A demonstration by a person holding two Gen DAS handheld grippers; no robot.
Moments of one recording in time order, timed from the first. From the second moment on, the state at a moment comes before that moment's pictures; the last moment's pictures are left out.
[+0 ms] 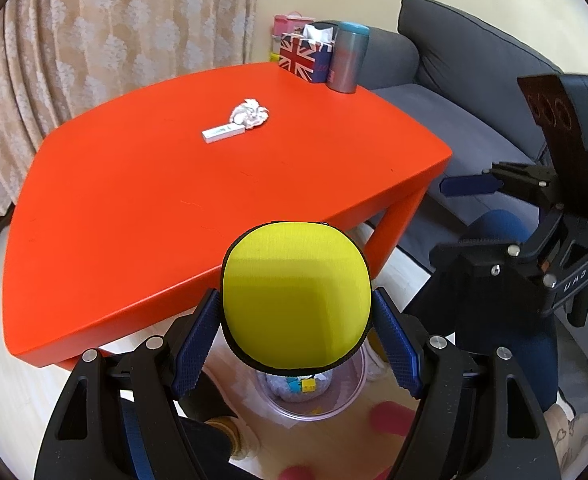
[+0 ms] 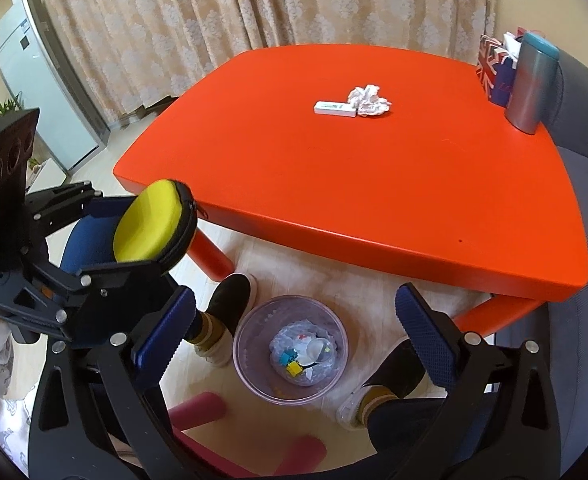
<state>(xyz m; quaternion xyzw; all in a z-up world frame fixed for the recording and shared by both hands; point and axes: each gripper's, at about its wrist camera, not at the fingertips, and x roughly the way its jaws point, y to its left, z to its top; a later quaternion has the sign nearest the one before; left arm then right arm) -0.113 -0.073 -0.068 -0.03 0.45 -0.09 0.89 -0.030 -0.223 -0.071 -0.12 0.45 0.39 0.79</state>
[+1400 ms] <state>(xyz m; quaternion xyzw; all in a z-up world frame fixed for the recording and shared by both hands) -0.097 -0.068 -0.058 -0.04 0.44 -0.07 0.89 -0.019 -0.236 -0.050 -0.10 0.44 0.37 0.81</state>
